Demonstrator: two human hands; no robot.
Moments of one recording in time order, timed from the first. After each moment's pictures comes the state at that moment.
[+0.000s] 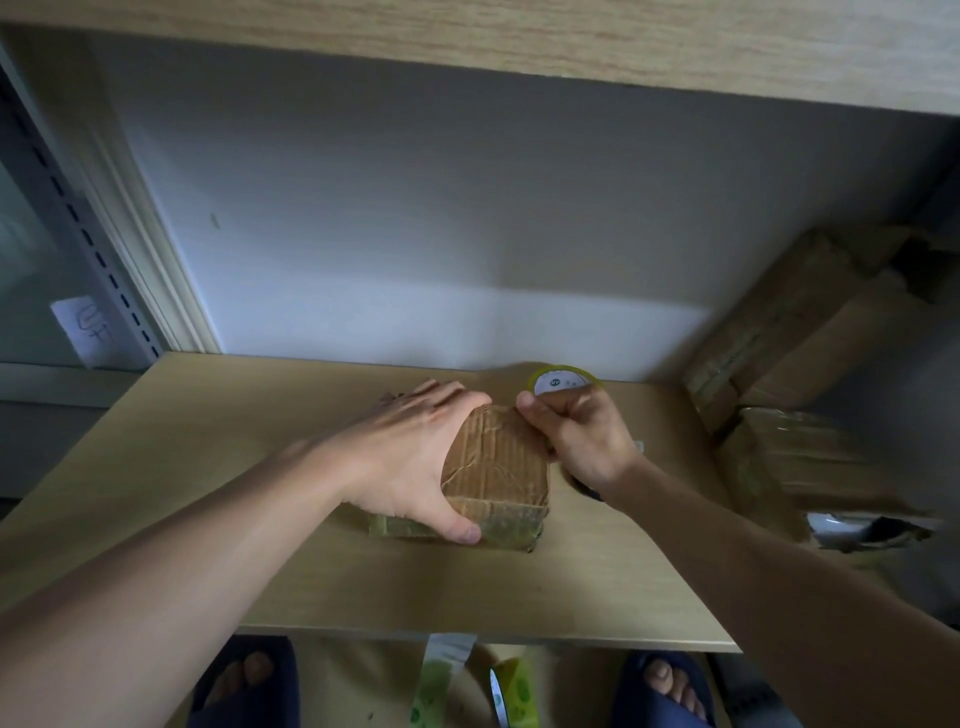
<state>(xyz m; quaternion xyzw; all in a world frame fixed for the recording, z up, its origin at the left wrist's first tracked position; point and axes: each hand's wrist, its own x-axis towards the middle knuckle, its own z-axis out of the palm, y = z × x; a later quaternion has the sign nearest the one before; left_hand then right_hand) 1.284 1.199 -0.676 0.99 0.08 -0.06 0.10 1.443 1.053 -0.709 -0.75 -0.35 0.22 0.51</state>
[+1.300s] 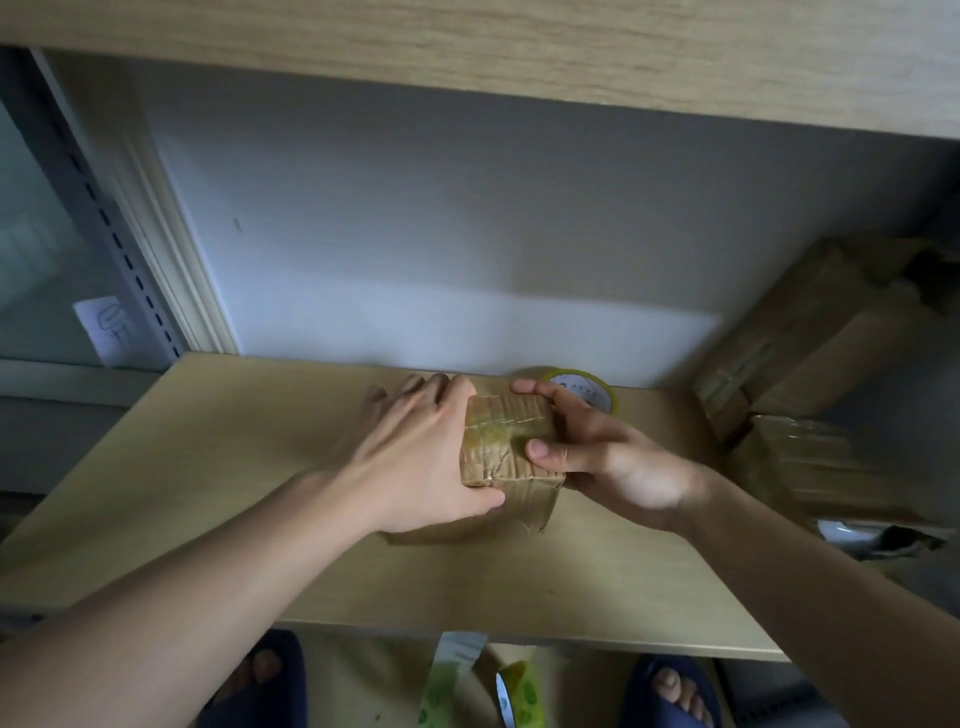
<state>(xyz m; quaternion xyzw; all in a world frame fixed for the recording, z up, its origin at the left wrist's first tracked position) 1.267 1.175 -0.672 0.97 0.21 0.07 0.05 1.435 1.029 -0.686 -0.56 -0.36 0.51 0.55</state>
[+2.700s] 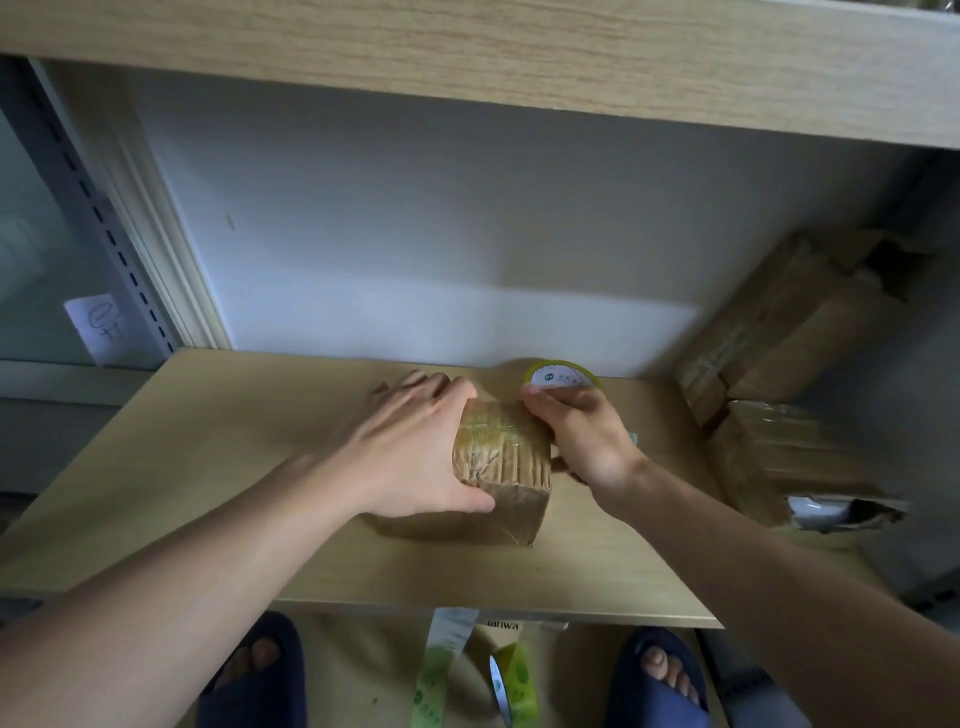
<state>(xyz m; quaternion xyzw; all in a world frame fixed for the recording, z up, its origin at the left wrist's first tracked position) 1.266 1.171 -0.667 0.98 0.17 0.03 0.05 1.406 1.037 -0.674 -0.74 -0.24 0.31 0.55</state>
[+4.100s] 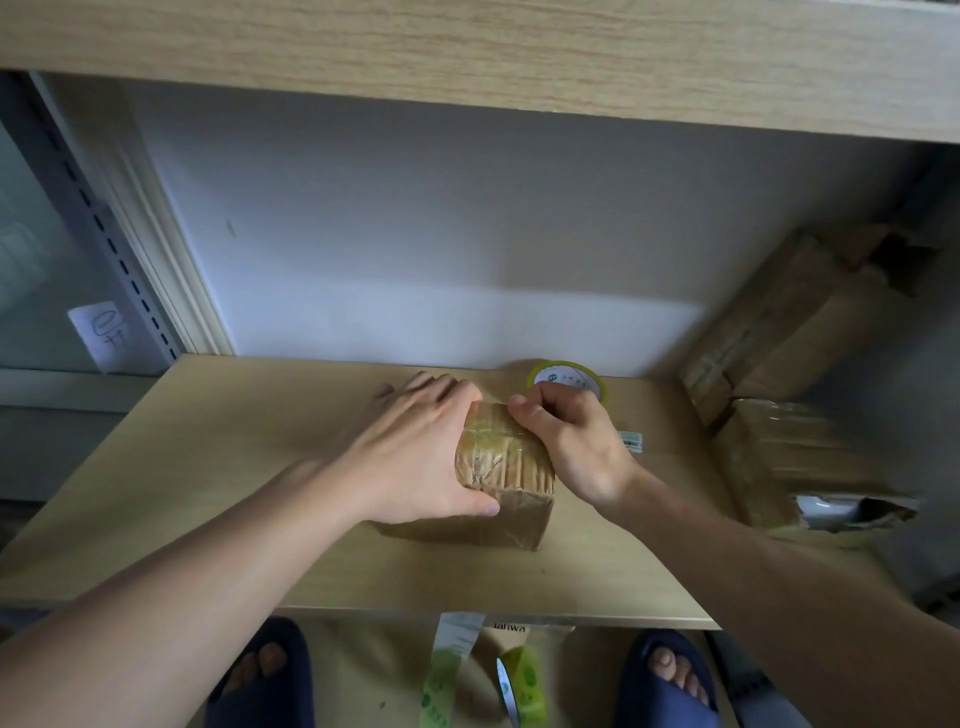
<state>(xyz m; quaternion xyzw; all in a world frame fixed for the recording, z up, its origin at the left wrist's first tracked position) 1.267 1.173 -0.666 0.98 0.16 0.04 0.06 1.413 1.041 -0.693 -0.73 -0.36 0.25 0.52</state>
